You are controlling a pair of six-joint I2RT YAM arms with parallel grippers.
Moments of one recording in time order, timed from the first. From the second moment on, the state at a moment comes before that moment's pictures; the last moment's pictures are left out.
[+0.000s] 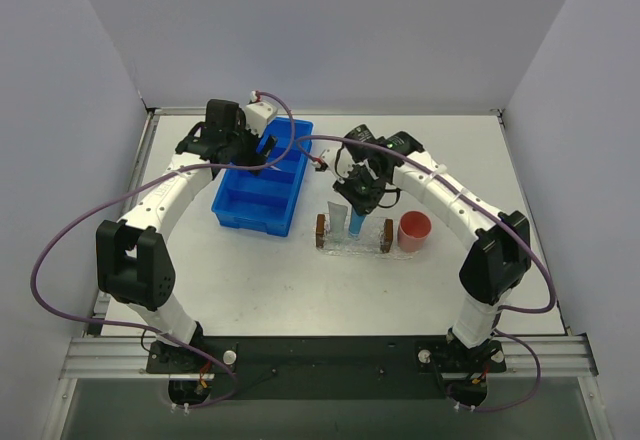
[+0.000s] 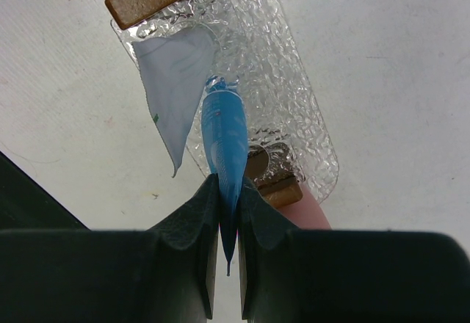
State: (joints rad) left arm -0.28 1.67 1.46 -0.48 0.09 0.32; right arm 0.63 1.76 1.64 -1.10 -0.12 -0.41
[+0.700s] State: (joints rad) left arm -0.27 1.66 1.44 -0.48 0.09 0.32; right arm 0.64 1.76 1.58 -1.04 -0.10 -0.40
